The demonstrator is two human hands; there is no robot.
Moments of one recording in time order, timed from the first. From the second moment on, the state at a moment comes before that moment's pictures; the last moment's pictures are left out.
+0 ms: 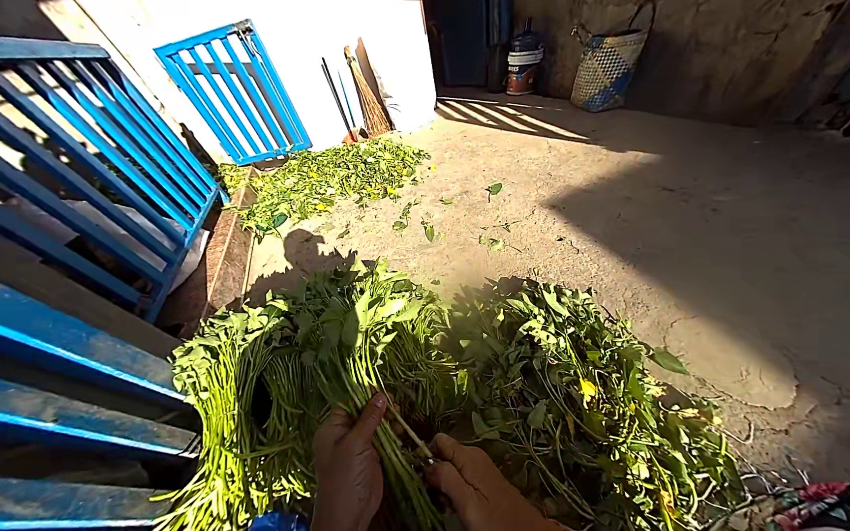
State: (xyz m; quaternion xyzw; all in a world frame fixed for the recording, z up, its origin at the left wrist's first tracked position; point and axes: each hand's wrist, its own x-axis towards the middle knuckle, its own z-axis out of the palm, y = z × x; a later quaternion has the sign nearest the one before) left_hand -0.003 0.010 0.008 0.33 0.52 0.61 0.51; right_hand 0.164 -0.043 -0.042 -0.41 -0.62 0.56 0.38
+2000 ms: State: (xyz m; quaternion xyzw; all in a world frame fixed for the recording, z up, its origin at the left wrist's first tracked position) left_hand 0.003 -0.009 0.028 0.42 0.33 0.50 0.68; right_hand 0.185 0.017 0.050 -0.46 -0.44 0.32 0.71
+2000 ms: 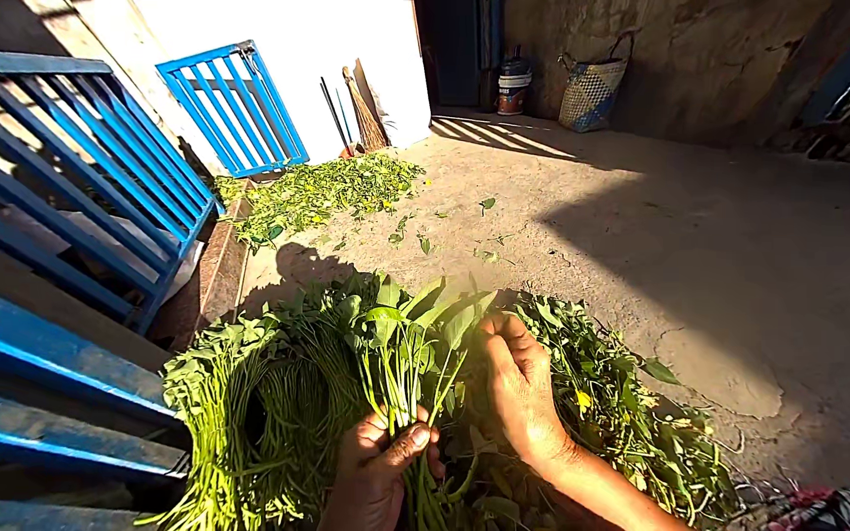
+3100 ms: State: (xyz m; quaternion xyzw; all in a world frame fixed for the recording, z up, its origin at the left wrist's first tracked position) left_hand -0.005 -0.012 0.027 0.45 0.35 0.44 0.69; right_hand 0.218 -0.009 0.060 -0.48 -0.51 0.27 0.66
